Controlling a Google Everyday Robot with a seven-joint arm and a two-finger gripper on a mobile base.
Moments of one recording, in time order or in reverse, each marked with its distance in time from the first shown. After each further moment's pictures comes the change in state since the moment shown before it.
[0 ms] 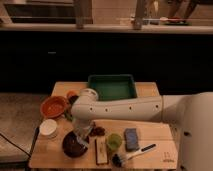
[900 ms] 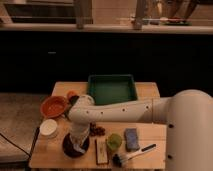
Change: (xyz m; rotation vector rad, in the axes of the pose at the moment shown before) arm -0.014 0.002 0.050 -0.038 -0.106 -0.030
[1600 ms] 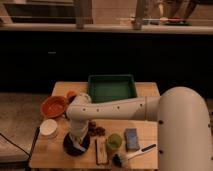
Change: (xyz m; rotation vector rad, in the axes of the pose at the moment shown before) arm 0.010 -0.019 0.006 -0.034 0.006 -0.032
